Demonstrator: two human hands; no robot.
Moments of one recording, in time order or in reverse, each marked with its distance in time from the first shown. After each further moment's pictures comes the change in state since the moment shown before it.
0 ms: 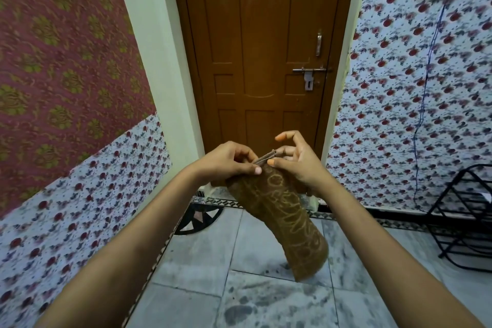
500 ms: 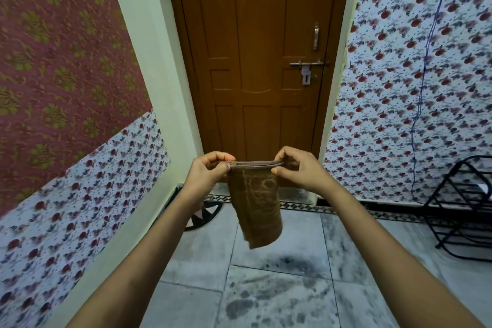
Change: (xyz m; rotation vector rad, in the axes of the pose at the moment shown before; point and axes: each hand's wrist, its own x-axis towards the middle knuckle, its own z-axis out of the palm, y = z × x) left_hand -0.015 -0.061 0.026 -0.540 0.496 0.049; right_hand -0.008 0.021 -0.009 -0.493 -0.034 -0.048
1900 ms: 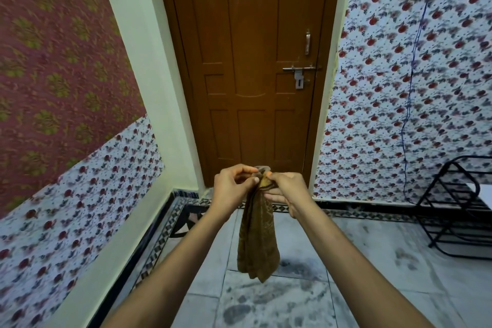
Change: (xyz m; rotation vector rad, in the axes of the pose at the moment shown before) left_hand -0.002 -0.016 0.053 0.320 0.051 0.044; right_hand 0.001 -0.010 0.049 0.771 0.350 0.720
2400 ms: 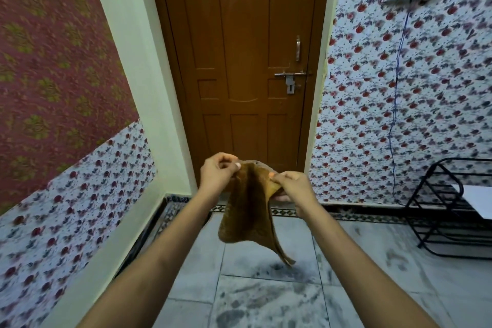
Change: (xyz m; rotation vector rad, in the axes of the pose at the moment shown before) left_hand 0.027 0.009 -0.008 -0.195 0.074 -0.252; right_hand 0.000 -0.001 -0.035 -0.151 0.062 -0.164
